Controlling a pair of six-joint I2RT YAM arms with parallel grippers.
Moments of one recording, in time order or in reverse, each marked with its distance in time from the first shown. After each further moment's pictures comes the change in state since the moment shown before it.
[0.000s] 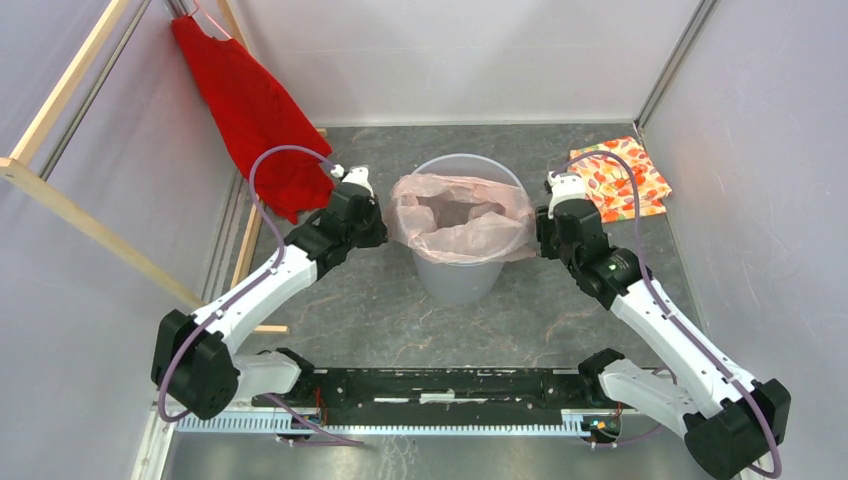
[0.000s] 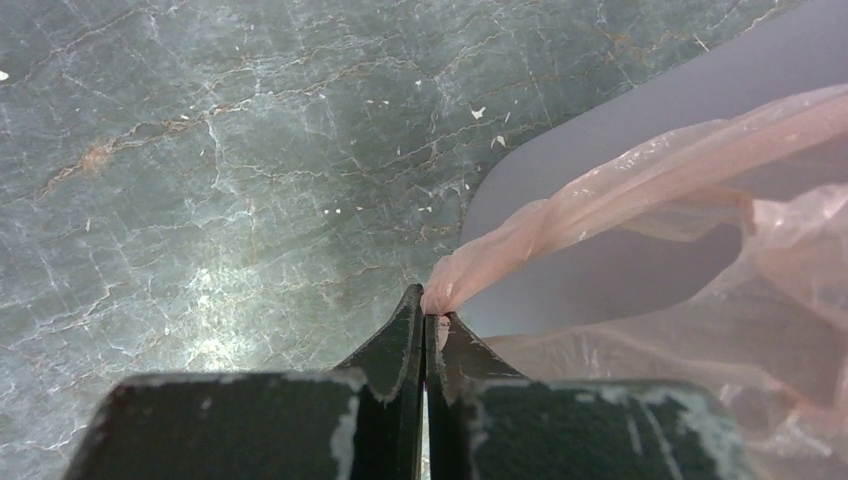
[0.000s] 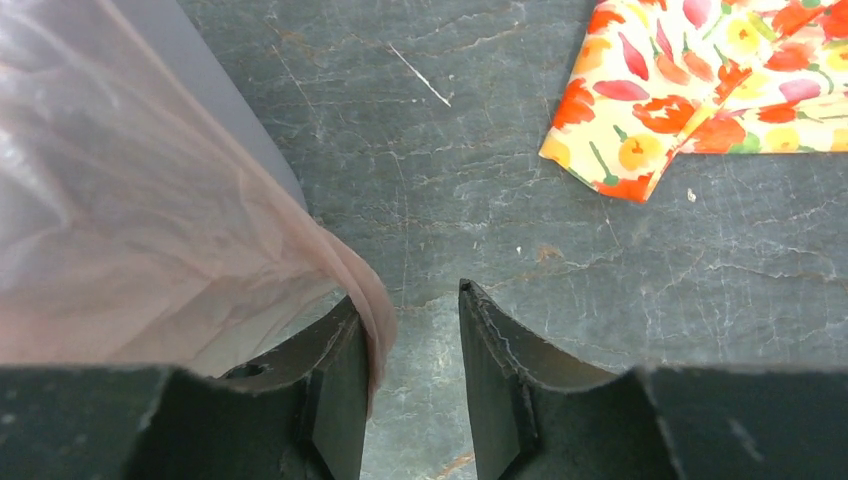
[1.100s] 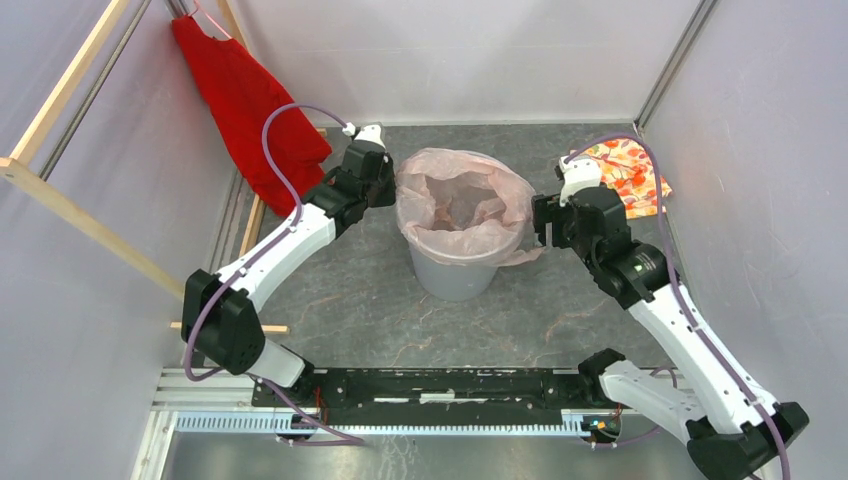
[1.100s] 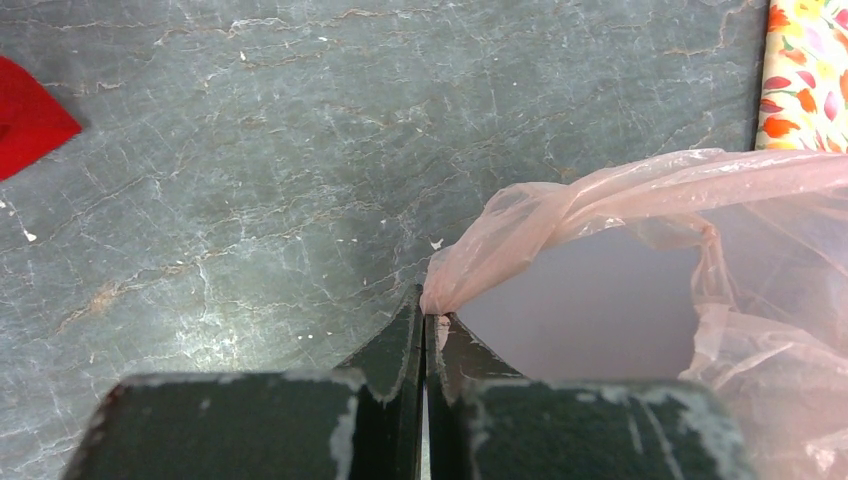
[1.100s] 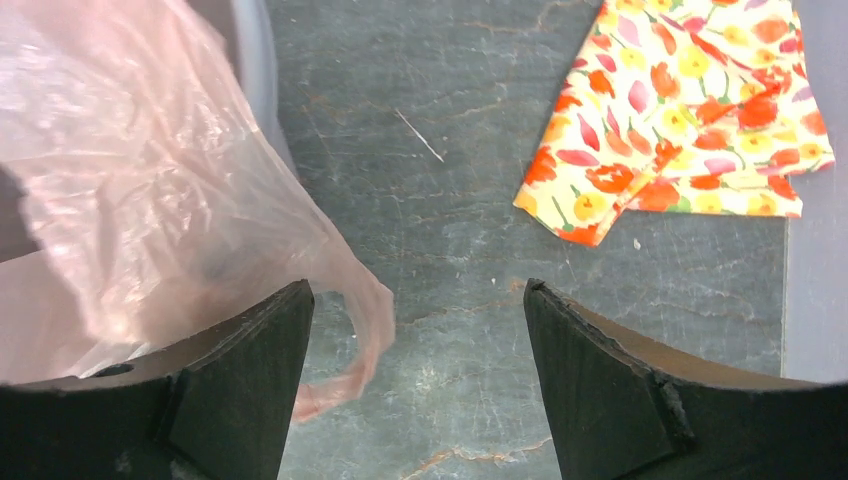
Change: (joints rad) left arm 0.013 0.251 0.332 -0.007 -0.035 0.024; right arm 0.001 -0.034 0.155 -0.102 -0.001 -0.069
